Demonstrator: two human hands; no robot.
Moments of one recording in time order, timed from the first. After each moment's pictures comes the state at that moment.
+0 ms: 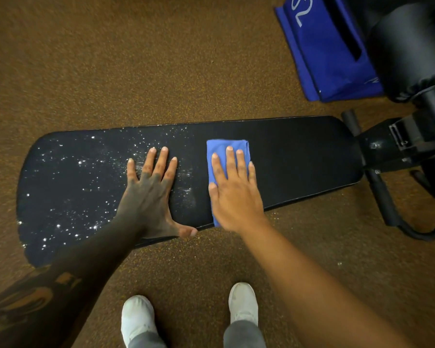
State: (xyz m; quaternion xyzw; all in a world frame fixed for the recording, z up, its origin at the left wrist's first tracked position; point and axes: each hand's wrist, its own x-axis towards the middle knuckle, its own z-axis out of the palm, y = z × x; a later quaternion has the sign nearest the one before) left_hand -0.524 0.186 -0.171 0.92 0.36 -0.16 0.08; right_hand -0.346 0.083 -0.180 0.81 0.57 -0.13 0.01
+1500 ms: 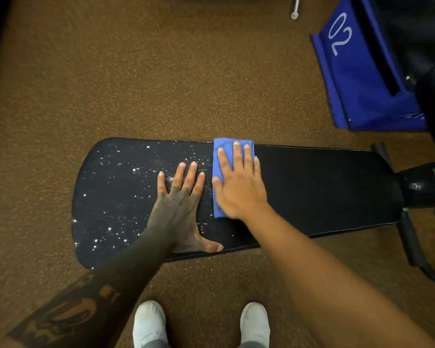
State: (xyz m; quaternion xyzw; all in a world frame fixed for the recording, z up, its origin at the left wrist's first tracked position) left_hand -0.556 0.199 -0.167 0.90 0.39 -0.16 0.12; right_hand -0.384 0.181 -0.179 0.78 0.61 -0.12 0.05
